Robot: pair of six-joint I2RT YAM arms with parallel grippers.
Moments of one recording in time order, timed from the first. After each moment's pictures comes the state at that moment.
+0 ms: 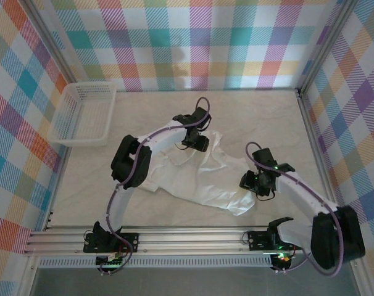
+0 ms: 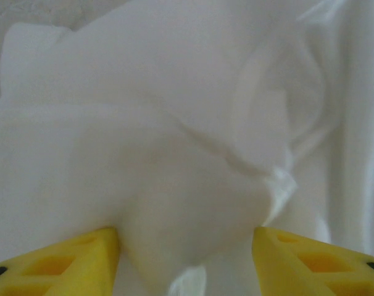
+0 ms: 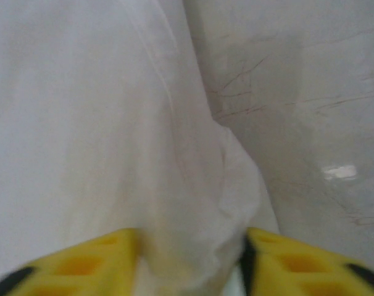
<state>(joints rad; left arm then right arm) -0.68 2.27 1.87 -0.80 -0.04 -0.26 0.30 1.17 0.59 -0.72 -0.13 0.65</state>
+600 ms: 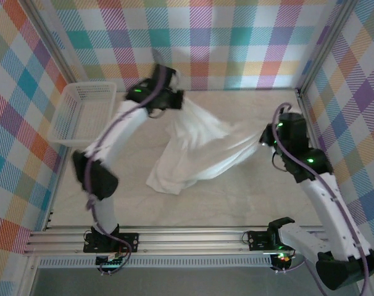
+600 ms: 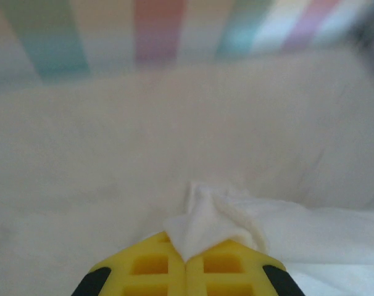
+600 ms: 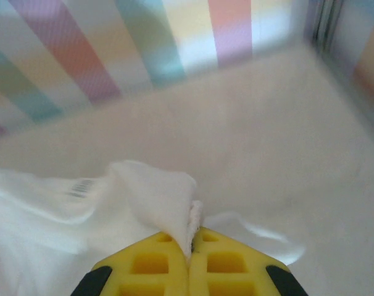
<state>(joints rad) -0.50 1.77 2.07 -0.89 -0.06 -0.27 0.30 0.94 1.23 -0.74 0.29 0.38</state>
